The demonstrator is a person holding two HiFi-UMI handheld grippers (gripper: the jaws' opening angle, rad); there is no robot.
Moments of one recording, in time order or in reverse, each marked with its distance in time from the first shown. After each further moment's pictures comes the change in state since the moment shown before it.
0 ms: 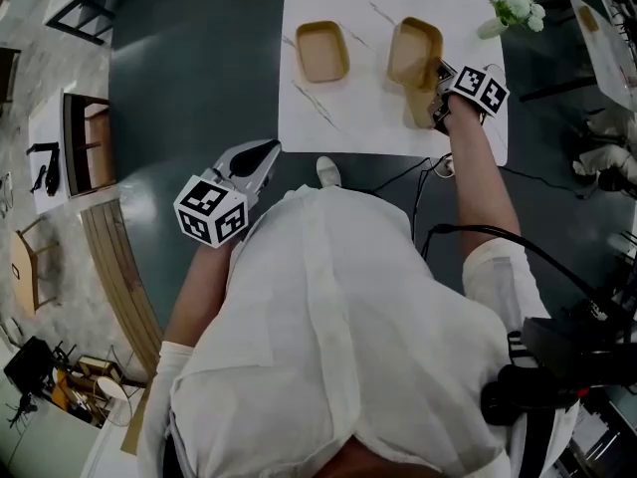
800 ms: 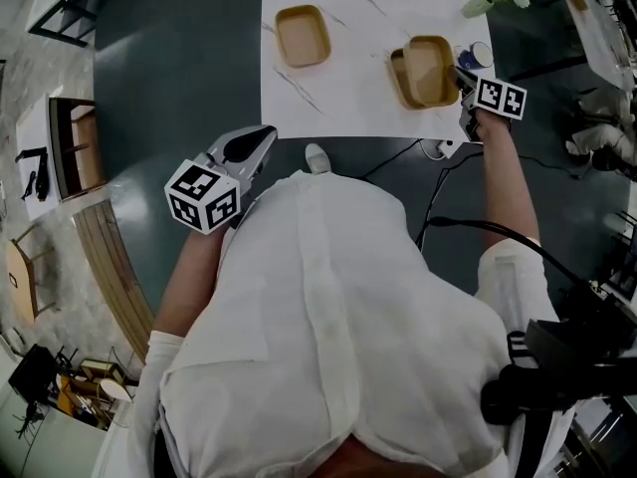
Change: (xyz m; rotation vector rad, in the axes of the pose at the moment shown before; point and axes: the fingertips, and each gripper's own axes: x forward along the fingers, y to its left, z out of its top) left arm 0.019 -0.019 -0.003 0.003 0.025 -0.075; right arm -0.060 -0.075 -0.018 -0.309 0.180 0.069
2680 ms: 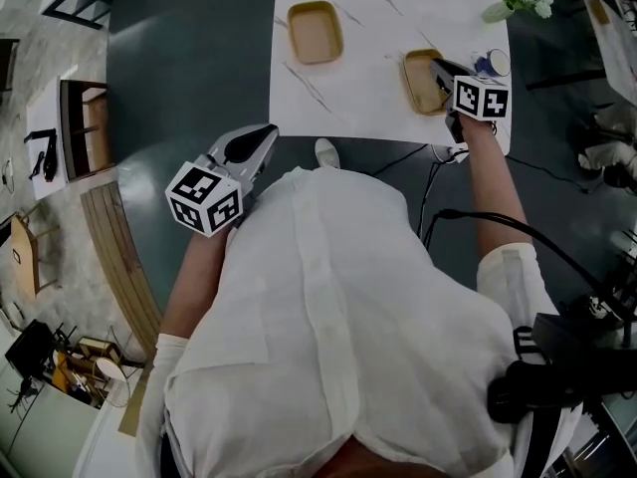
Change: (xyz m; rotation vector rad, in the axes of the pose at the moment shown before) left arm 0.001 0.003 0.003 -0.017 -0.011 0.082; right arm 0.039 0.082 0.011 -0.246 0.005 0.079
